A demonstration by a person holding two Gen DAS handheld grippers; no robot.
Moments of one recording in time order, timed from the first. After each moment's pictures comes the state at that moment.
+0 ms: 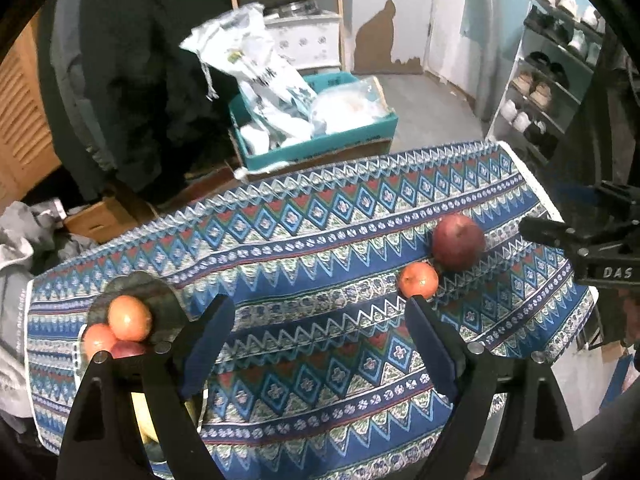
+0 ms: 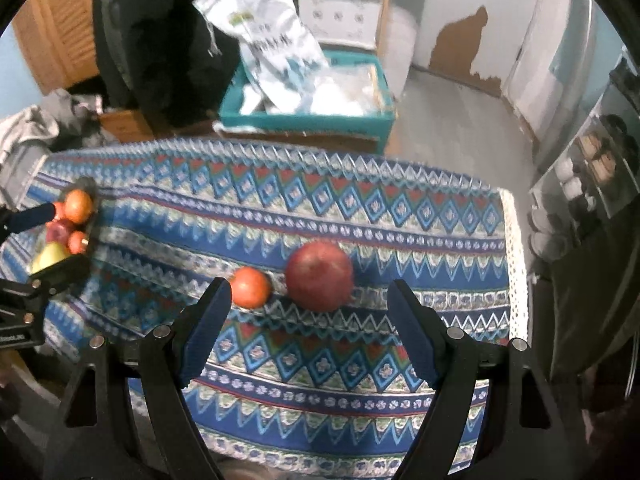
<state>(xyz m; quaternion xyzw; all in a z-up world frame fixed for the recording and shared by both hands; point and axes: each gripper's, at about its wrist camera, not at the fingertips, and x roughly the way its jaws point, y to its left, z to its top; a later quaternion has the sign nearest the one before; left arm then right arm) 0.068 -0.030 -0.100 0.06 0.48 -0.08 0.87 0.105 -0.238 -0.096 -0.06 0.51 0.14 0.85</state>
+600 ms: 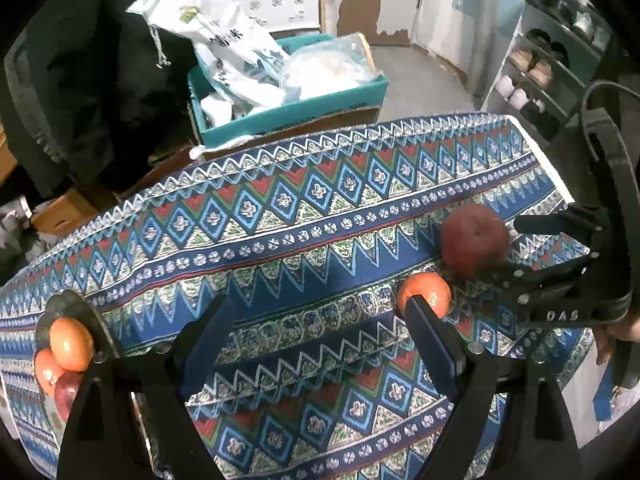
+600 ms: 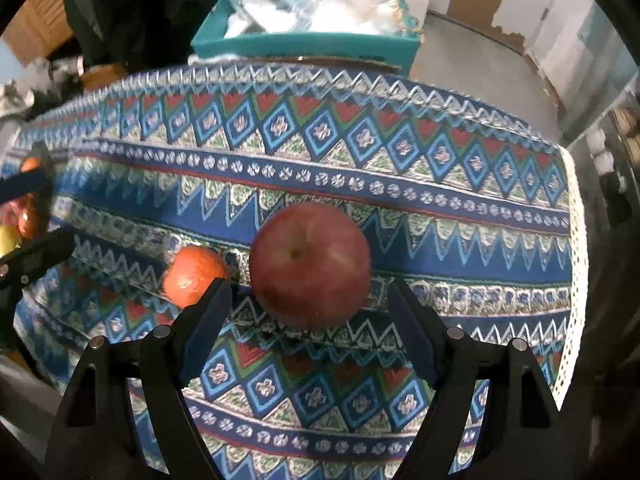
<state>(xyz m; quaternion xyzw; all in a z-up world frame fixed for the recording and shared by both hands) 0.125 -0.057 -0.161 0.06 0.52 -0.11 0.85 0.154 -0.231 -0.198 -0.07 0.58 0.15 0.79</state>
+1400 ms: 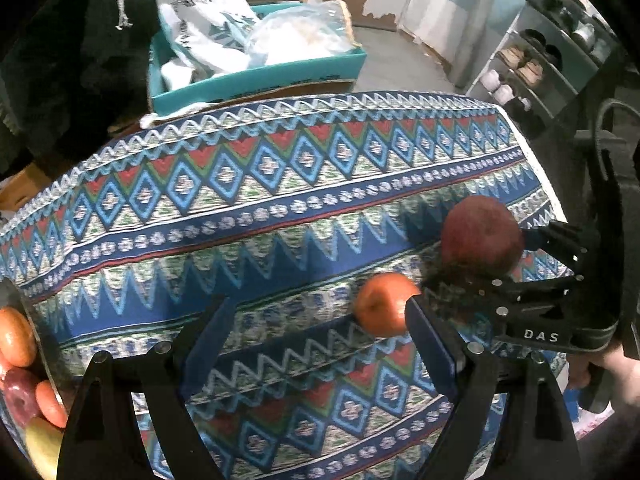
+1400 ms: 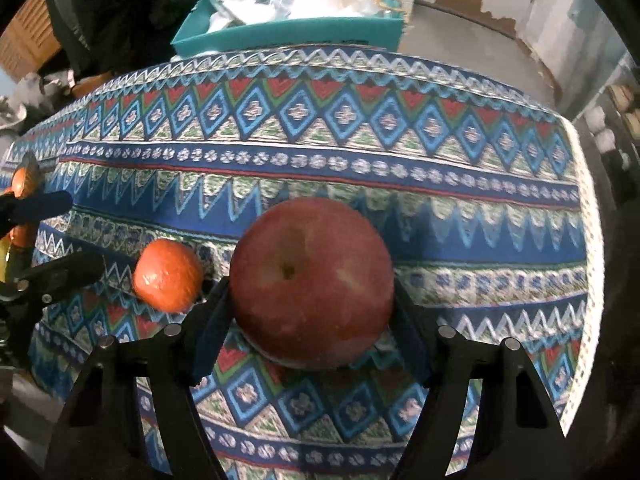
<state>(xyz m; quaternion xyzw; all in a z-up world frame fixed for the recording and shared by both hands) 0.140 -0.083 -0.195 0.00 0.56 -0.15 0.82 0.147 -0.256 -0.217 -0.03 0.58 0.13 0.80</state>
